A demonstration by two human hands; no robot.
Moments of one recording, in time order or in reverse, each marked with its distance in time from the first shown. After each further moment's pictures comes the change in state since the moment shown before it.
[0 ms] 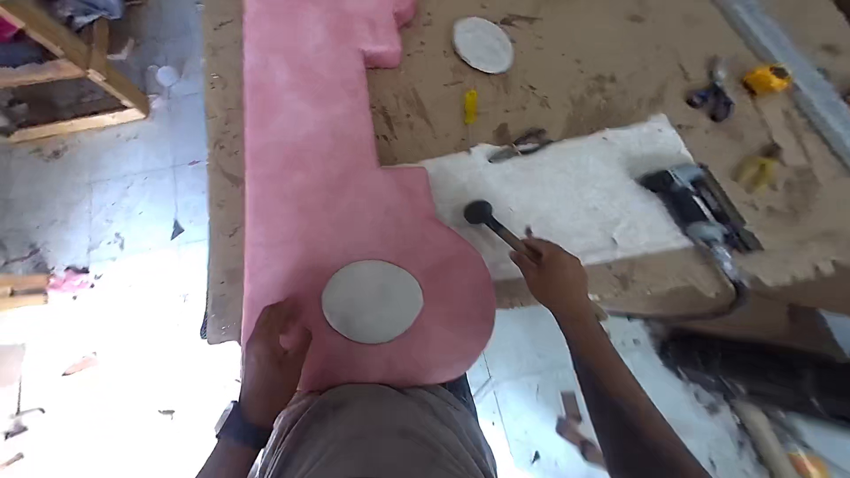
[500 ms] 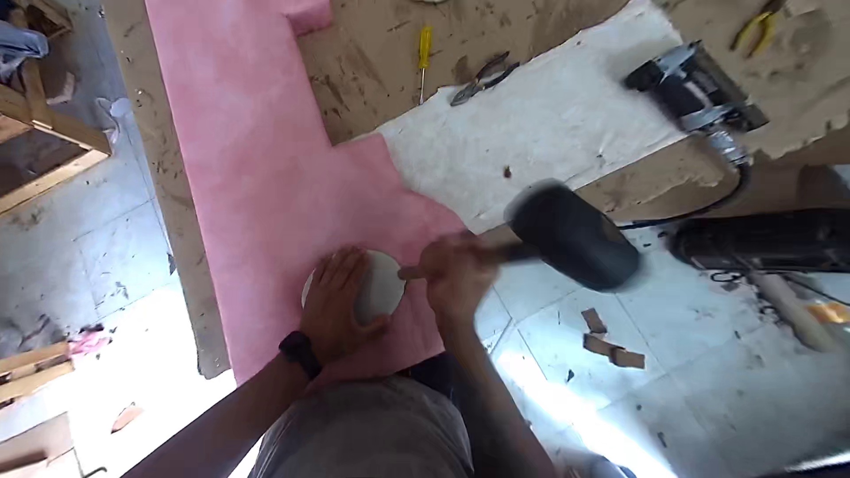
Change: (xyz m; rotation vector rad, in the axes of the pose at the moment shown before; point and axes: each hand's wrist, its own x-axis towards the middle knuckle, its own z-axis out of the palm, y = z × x) left_hand 0.073 0.053 0.101 0.459 -0.303 0.664; right_hand -0.099 -0.156 0.038 1.548 0.535 -0.235
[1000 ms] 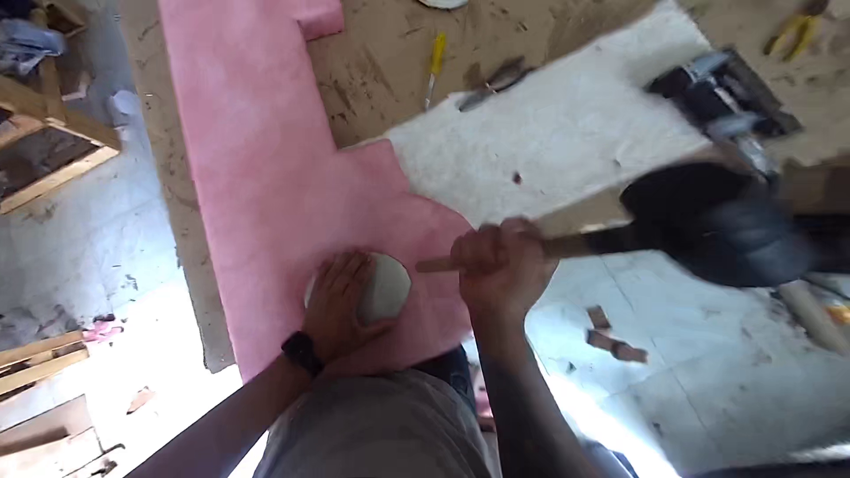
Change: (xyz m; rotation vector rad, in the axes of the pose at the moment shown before) left_hand -0.003 0.006 -0.005 -0.032 0.020 0.004; right_hand 0.028 -0.017 -0.006 0.158 0.050 0.192
